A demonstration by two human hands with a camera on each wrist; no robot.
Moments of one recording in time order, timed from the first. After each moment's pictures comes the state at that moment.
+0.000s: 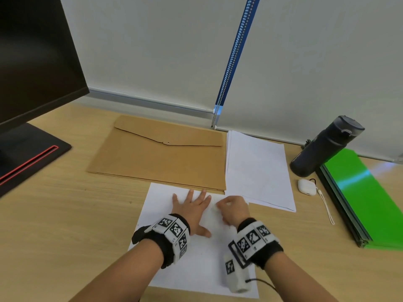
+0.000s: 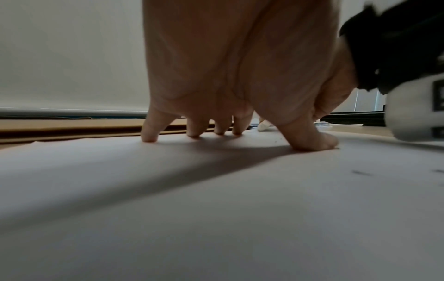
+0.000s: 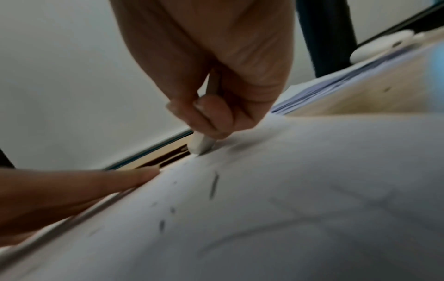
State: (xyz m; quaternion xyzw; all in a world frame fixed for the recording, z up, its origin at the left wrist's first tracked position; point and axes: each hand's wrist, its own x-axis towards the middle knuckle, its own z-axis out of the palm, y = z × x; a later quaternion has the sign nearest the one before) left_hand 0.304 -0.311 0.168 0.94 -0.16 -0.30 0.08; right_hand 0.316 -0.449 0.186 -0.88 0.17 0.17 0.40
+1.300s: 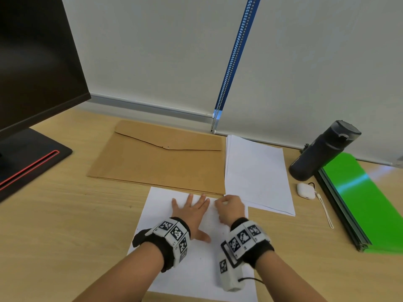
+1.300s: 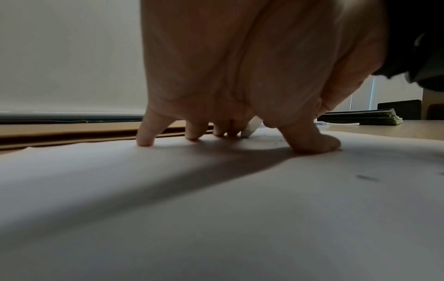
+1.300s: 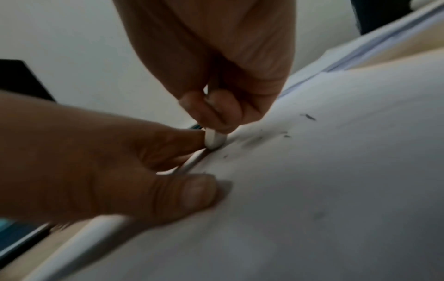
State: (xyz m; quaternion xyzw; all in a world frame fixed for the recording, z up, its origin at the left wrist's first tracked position) left_hand 0.304 -0.311 0.168 0.94 -0.16 -0.31 0.08; right_hand 0.325 -0.437 0.177 -0.89 0.18 0.12 0.41
